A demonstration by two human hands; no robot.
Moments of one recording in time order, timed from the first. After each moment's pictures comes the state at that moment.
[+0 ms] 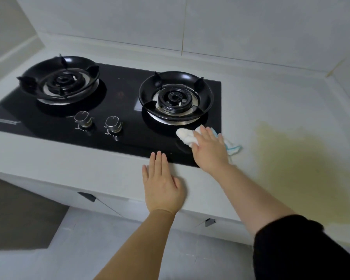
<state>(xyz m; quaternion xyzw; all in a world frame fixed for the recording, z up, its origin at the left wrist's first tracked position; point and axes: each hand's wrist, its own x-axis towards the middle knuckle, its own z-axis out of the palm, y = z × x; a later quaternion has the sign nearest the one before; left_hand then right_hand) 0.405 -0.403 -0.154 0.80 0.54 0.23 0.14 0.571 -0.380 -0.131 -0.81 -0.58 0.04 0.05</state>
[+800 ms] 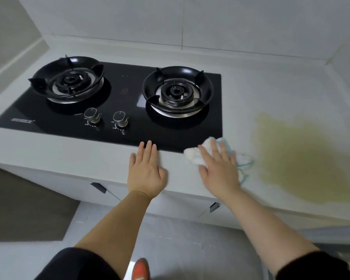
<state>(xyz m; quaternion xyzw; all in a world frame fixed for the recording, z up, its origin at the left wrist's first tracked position) 0.345 -0.368 -0.148 0.87 0.48 0.06 0.08 0.534 -0.466 -0.140 -0.82 -0.56 0.06 0.04</state>
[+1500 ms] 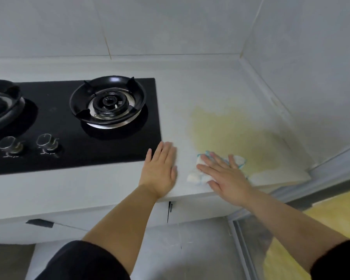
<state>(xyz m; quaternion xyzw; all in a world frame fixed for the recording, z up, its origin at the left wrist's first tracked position) 0.489 -0.433 -0.139 0.97 0.23 0.02 0.07 0.648 -0.610 -0.137 -0.79 -0.61 0.05 0.00</state>
